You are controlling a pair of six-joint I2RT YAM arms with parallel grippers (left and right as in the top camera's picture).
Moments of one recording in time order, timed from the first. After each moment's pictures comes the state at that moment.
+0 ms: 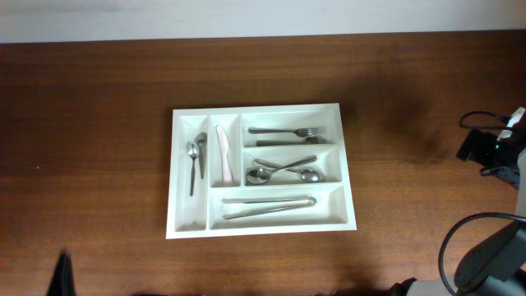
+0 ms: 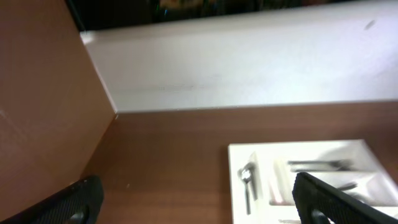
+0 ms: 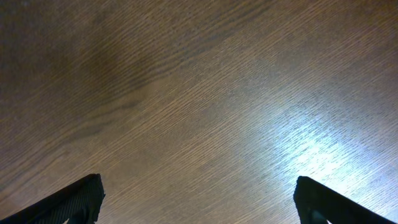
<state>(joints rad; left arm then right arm) -0.05 0.91 2.35 -1.69 -0.13 0.06 -0.61 1.66 1.36 -0.97 0.04 0.00</state>
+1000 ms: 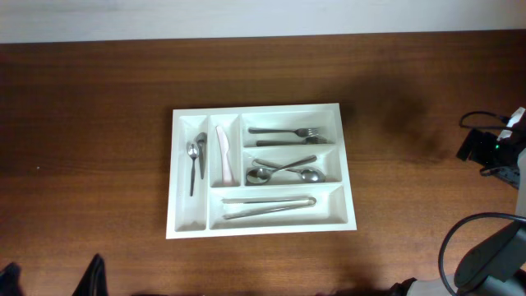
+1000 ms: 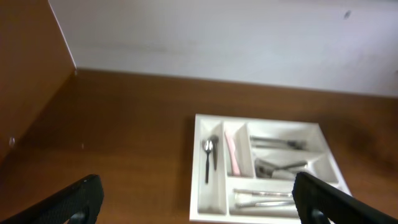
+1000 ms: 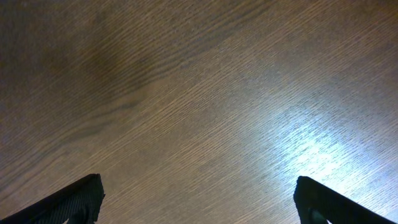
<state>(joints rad) -0.05 0.80 2.10 -1.69 -0.05 -0.13 -0.61 1.66 1.36 -0.97 0.04 0.00</state>
